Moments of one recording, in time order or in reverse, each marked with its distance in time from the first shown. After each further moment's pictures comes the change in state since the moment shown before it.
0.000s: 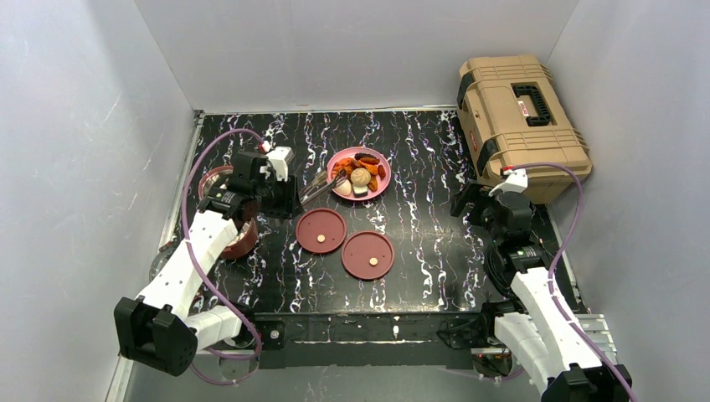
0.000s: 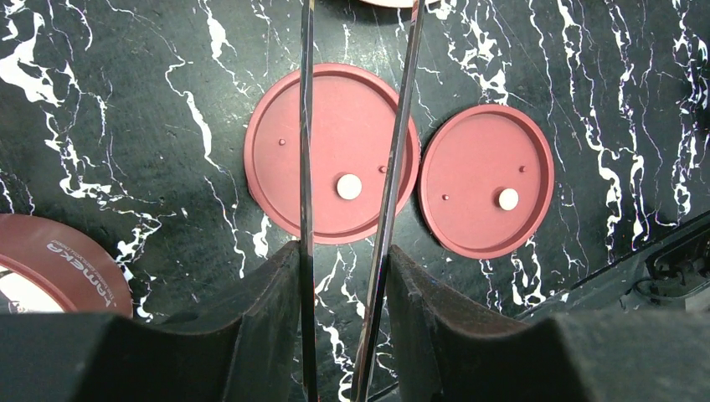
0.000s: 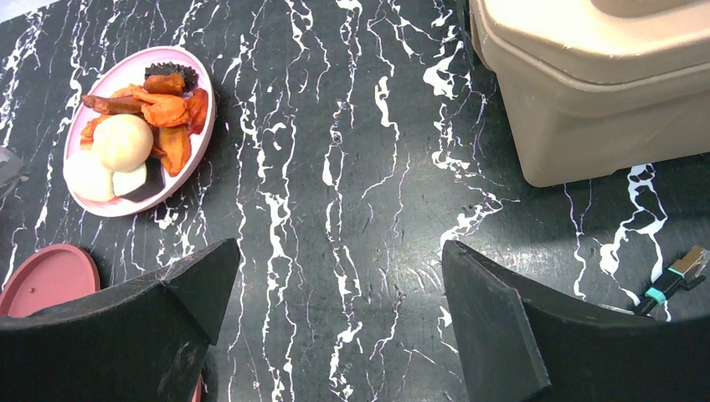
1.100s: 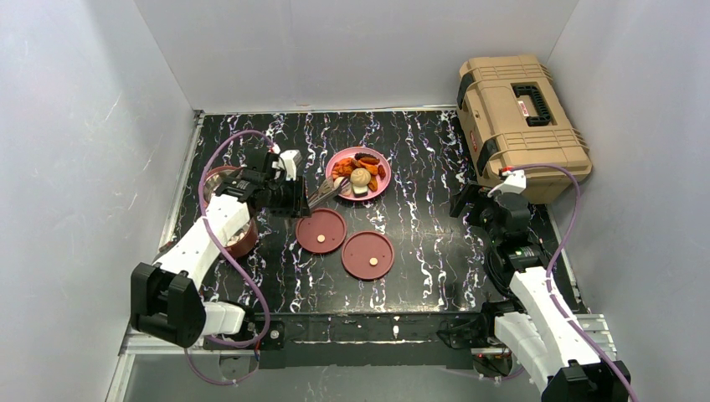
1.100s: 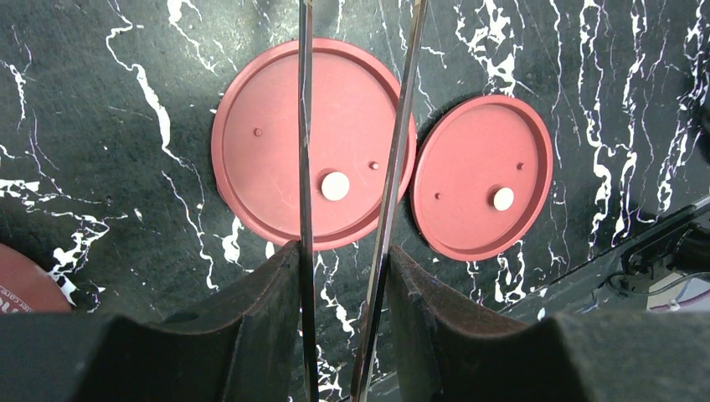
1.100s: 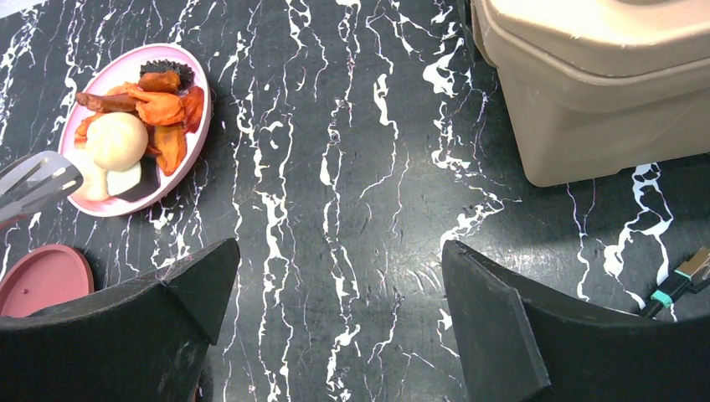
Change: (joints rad) left arm -0.008 0.159 0.006 0.017 0.051 -0.061; right arm 0.000 0.015 -0.021 0.033 0.000 -0.001
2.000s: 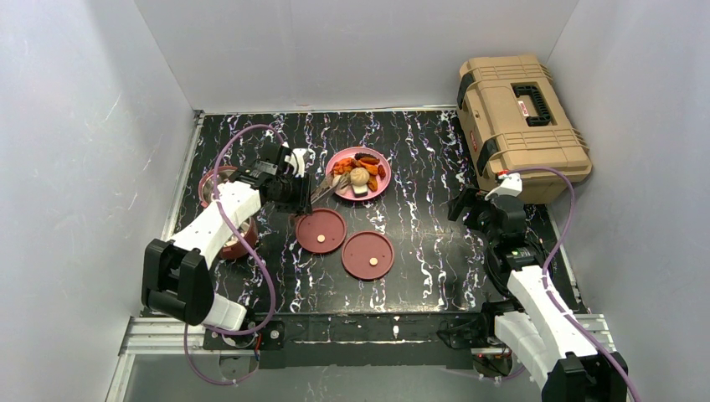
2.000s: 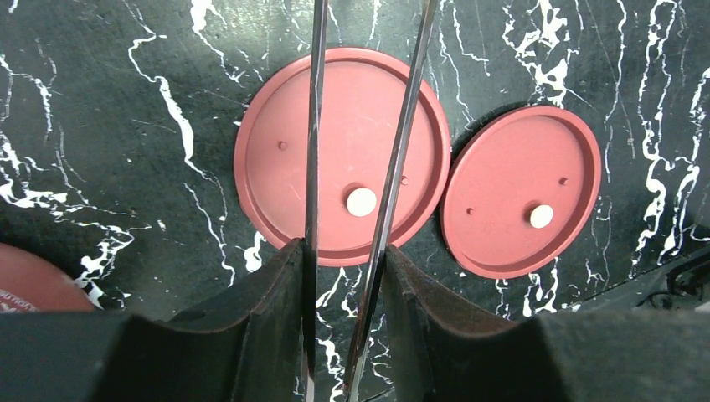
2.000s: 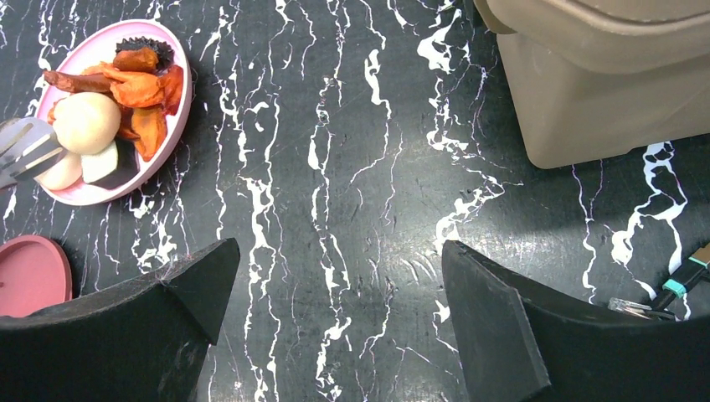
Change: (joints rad) left arm -0.033 0.137 0.087 -0.031 -0.091 0.009; right arm 0.000 0.029 -0.047 0.040 -0.001 0.000
